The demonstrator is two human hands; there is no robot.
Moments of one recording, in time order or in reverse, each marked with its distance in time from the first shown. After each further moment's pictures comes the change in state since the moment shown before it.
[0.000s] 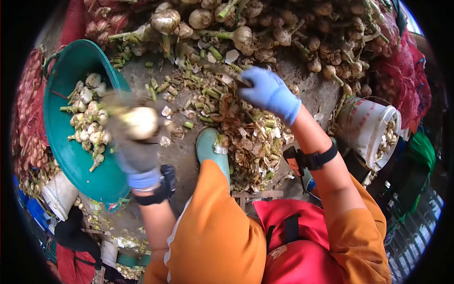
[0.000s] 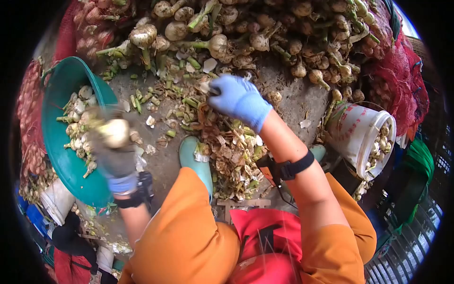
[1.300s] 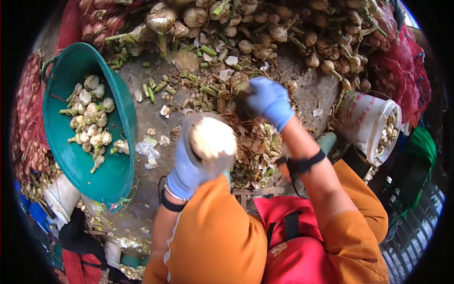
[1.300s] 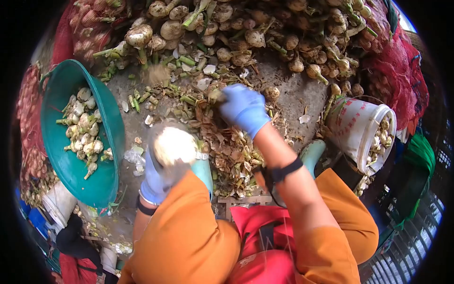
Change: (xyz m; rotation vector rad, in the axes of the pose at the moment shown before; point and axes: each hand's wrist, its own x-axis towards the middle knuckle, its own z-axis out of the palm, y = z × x) left_hand -0.052 -0.065 0.029 0.202 -0.260 -0.157; right_hand -0.029 0.017 0.039 -0.166 0.257 0.139
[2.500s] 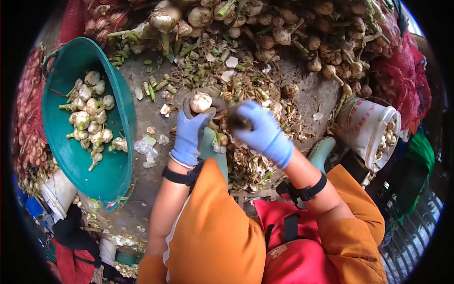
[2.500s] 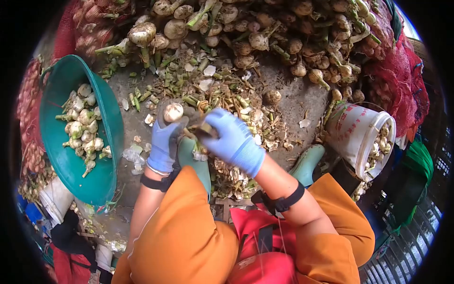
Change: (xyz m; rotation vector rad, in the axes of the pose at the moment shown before) left_hand 0.050 -0.047 -0.045 0.958 -0.197 0.397; right_hand -0.046 -0.031 0.001 0.524 -0.041 -0.256
